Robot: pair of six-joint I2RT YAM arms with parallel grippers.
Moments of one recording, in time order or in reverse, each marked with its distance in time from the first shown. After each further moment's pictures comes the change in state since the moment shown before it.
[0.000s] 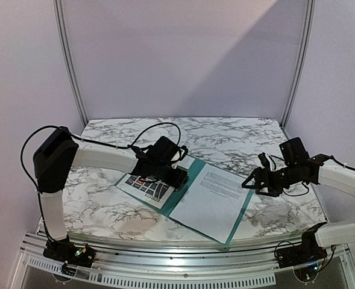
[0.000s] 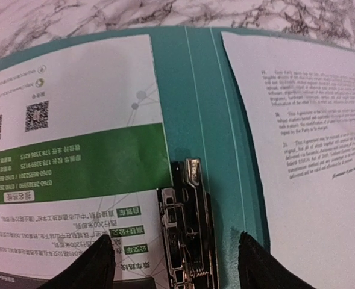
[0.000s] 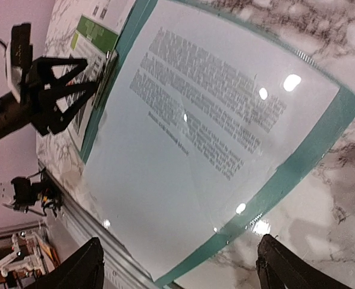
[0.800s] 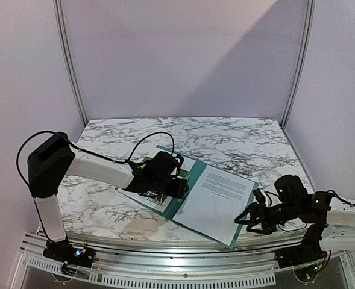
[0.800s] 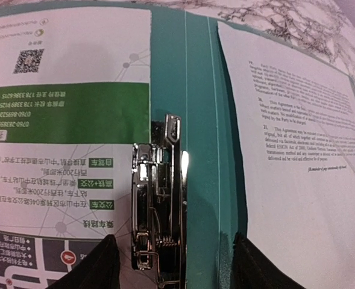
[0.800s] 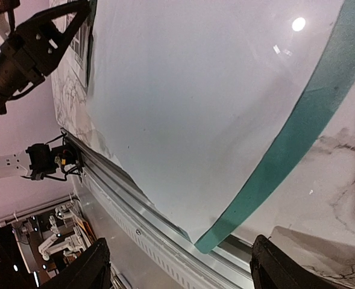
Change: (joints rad) left arm -0.088 -0.063 -0.200 0.190 -0.006 -0.286; right arm 0.402 -0.348 -0.392 0.216 0.053 0.569
